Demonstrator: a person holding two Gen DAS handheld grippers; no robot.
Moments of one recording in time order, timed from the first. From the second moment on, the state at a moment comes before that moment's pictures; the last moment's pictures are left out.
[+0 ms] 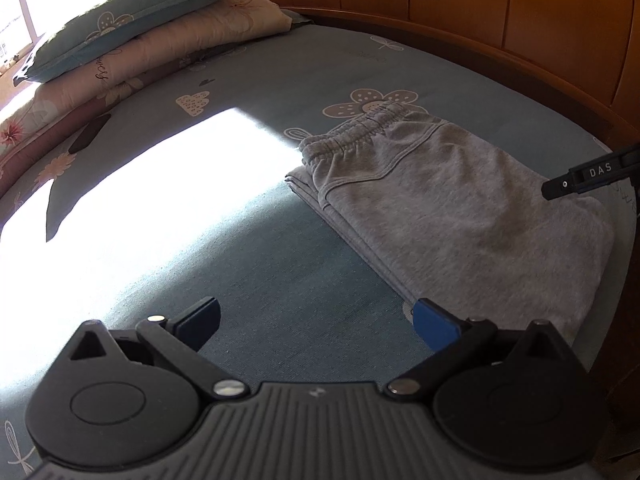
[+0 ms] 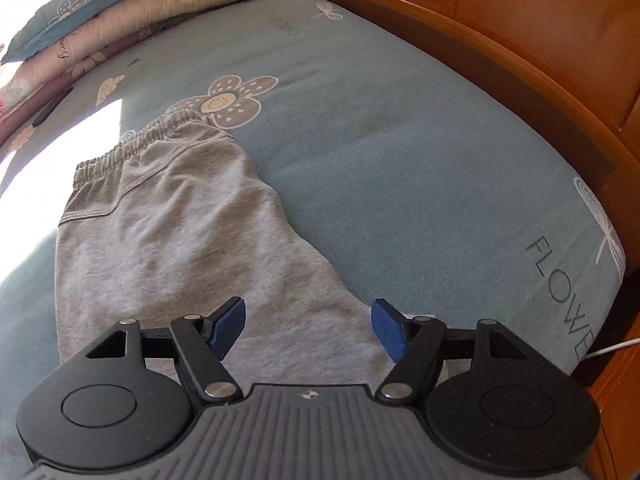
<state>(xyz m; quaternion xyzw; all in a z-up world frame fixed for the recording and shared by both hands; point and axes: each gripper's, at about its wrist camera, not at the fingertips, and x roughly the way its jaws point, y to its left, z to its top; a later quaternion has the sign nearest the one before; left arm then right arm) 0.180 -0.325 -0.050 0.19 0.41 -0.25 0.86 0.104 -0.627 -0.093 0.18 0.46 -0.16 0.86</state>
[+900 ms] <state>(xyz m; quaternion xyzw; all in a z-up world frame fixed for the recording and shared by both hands) 0.190 -0.308 -0.053 0.18 0.42 -0.25 0.86 0.189 -0.557 -0.082 0.08 0.48 0.01 0.87</state>
